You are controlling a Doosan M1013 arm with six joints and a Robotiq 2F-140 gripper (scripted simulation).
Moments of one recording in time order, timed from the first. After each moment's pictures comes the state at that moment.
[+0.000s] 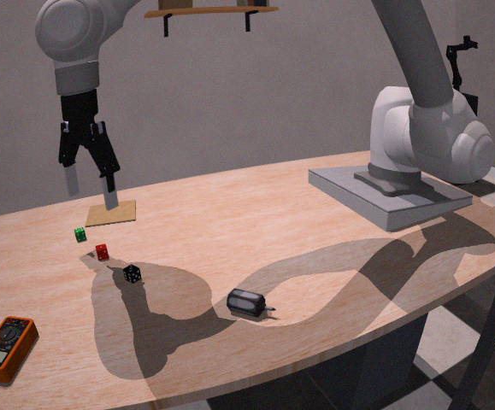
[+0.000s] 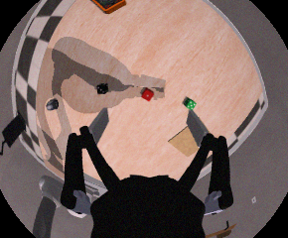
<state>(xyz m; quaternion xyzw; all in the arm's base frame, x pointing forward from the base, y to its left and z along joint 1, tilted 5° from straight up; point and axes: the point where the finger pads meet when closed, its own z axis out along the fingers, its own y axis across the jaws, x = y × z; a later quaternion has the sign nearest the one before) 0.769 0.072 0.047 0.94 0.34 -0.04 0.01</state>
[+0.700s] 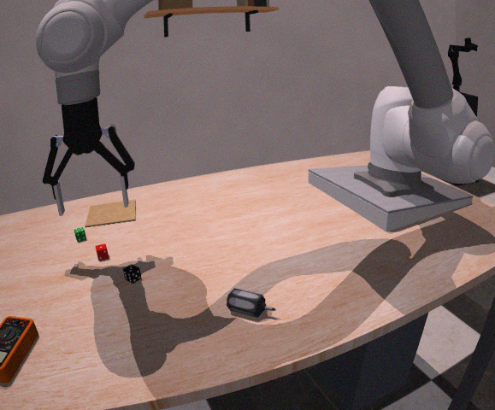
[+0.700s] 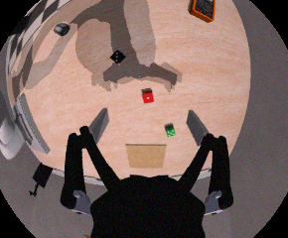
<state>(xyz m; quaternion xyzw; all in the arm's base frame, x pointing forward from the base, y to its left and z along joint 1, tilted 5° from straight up) 0.767 0.072 0.029 0.73 0.68 -0.04 -0.01</state>
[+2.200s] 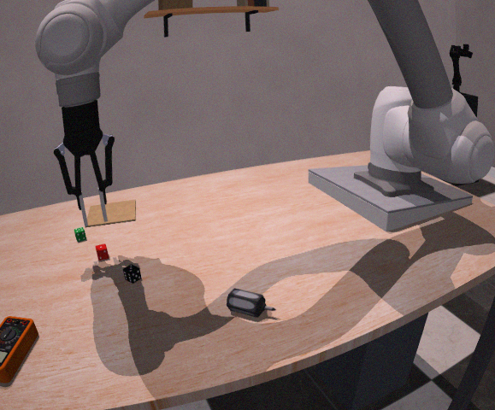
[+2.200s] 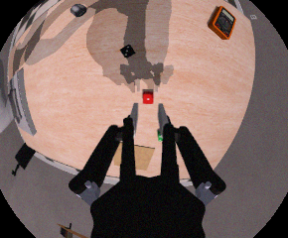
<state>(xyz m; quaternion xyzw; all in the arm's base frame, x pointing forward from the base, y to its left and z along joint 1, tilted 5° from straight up) 0.767 0.072 0.025 0.65 0.76 -0.04 -0.02</state>
